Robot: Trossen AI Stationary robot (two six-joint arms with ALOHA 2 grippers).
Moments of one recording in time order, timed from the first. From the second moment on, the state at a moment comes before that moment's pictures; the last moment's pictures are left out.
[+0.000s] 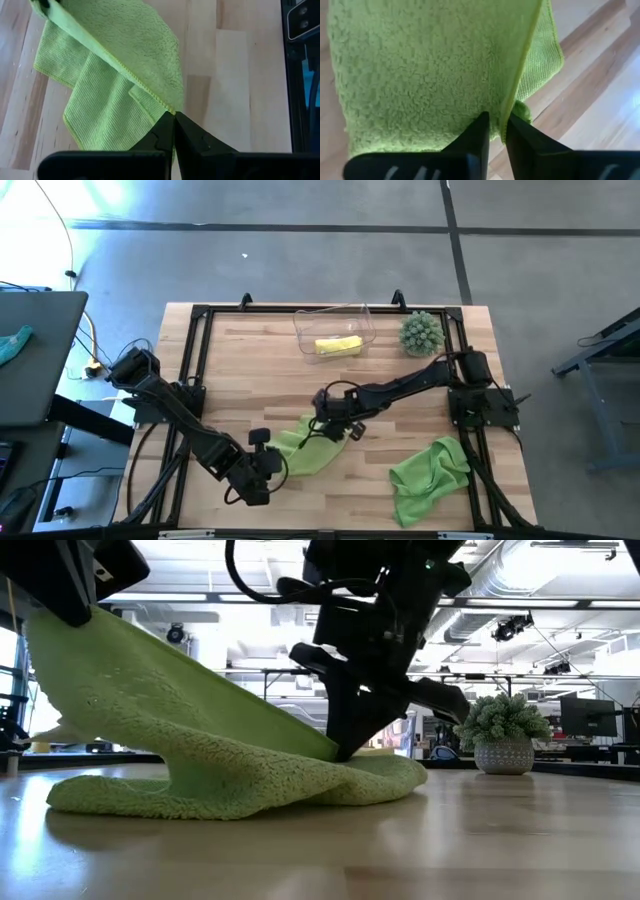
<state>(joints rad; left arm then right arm) -0.61 1.64 1.12 -0.62 -0.38 -0.71 0.15 1.98 1.32 -0.46 0.13 -0.85</state>
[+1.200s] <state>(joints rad) -0.42 1.42 1.12 -0.79 -0.83 -0.43 0.15 1.56 1.32 -0.82 0.42 0.17</state>
